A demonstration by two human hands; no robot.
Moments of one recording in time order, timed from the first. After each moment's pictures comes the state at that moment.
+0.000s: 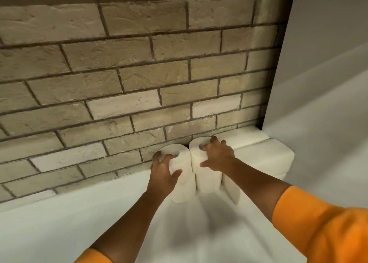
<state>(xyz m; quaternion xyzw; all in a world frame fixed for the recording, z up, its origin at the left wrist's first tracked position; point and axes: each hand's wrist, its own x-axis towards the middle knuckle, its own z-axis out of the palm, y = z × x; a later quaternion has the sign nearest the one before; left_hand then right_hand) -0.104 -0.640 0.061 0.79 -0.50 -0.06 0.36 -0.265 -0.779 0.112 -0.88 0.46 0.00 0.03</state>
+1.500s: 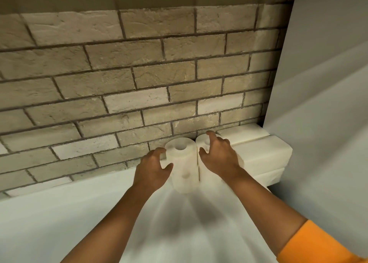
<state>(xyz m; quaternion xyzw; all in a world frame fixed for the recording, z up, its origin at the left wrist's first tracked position) -0.097 -0.571 0.110 0.82 -0.47 -0.03 0.32 -0.280 -0.693 0.136 -0.83 0.47 -0.25 0.17</state>
